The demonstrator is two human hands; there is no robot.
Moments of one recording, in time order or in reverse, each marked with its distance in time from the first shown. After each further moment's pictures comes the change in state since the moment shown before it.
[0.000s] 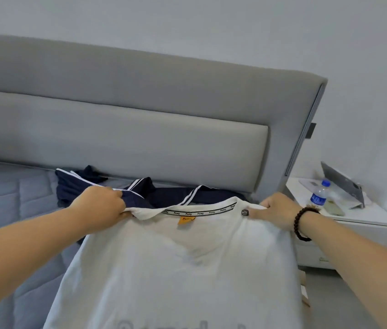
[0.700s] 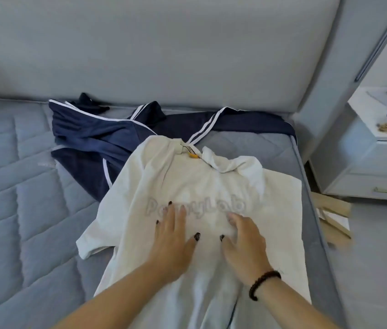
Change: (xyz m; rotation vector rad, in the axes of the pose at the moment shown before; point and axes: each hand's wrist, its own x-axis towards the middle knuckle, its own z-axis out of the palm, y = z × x) left_hand -0.022 0.225 0.161 -0.924 -0.290 -0.276; right_hand 0.002 0.080 0.266 0.129 0.048 0.001
